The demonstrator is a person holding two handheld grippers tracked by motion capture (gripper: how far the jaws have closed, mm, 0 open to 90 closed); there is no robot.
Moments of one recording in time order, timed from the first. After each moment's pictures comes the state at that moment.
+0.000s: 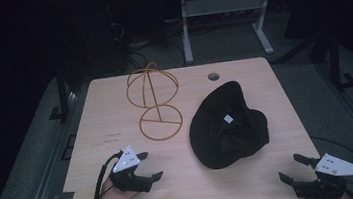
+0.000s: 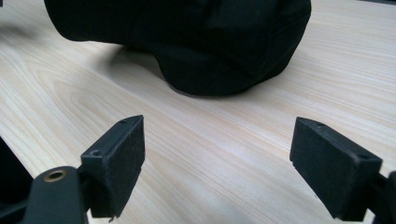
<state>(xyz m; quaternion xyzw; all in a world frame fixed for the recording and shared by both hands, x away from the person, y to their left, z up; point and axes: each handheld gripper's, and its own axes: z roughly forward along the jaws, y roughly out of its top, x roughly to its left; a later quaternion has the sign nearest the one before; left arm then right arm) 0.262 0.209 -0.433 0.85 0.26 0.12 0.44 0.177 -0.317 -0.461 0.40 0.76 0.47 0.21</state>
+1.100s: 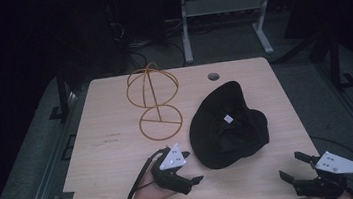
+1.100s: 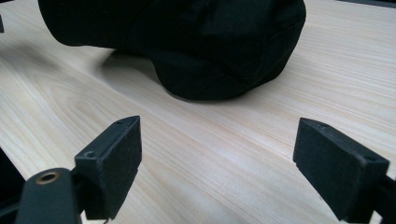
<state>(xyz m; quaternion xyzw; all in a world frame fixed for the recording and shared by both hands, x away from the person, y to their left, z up) 0.259 0.102 -0.427 0.88 0.15 0.08 0.44 0.181 -0.318 -0.457 0.40 0.75 0.47 0.22</state>
